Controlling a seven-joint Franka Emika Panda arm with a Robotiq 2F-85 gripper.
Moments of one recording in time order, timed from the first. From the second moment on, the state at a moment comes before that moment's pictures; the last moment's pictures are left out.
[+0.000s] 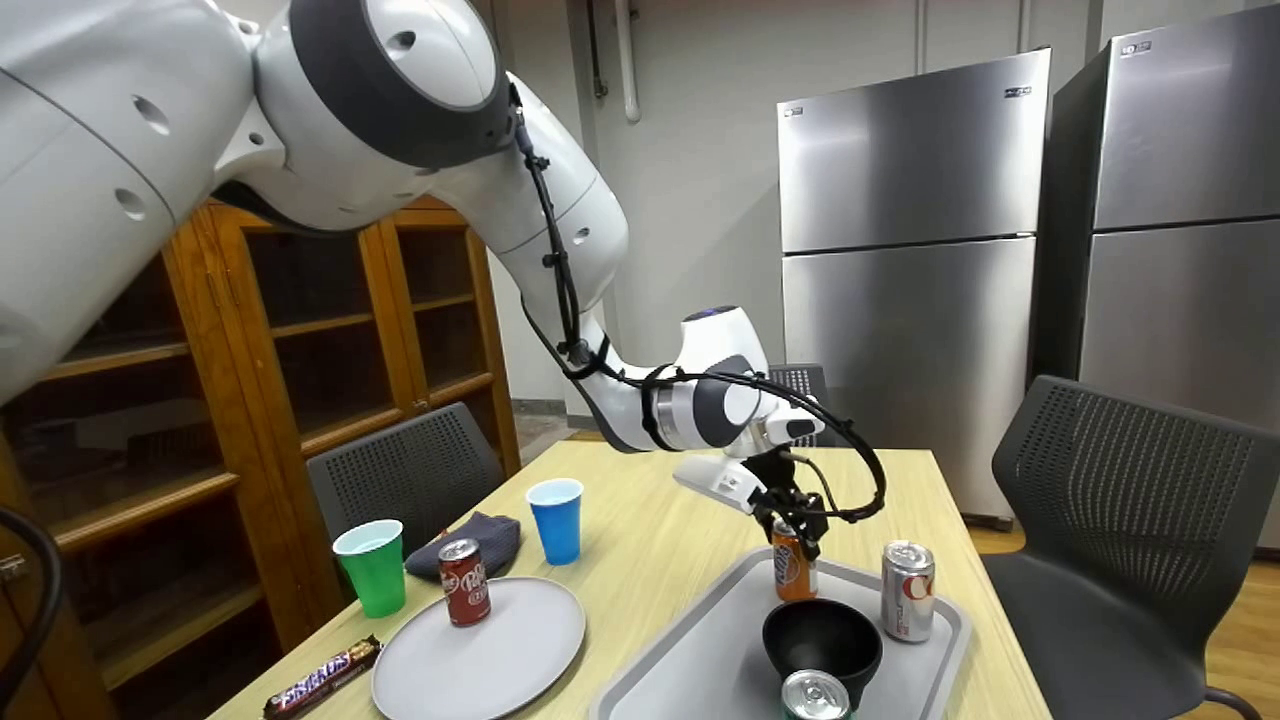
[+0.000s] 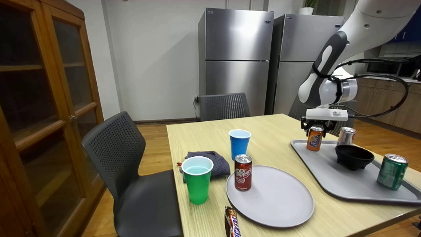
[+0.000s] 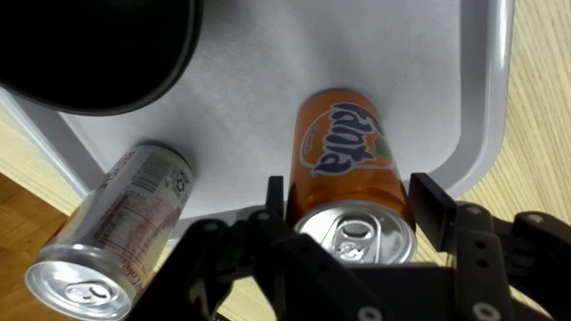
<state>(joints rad) -0.15 0.80 -0.28 -1.76 0.01 2.78 0.29</state>
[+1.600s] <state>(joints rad) 0.04 0.55 -0.28 -2.09 -0.01 2.96 0.28</state>
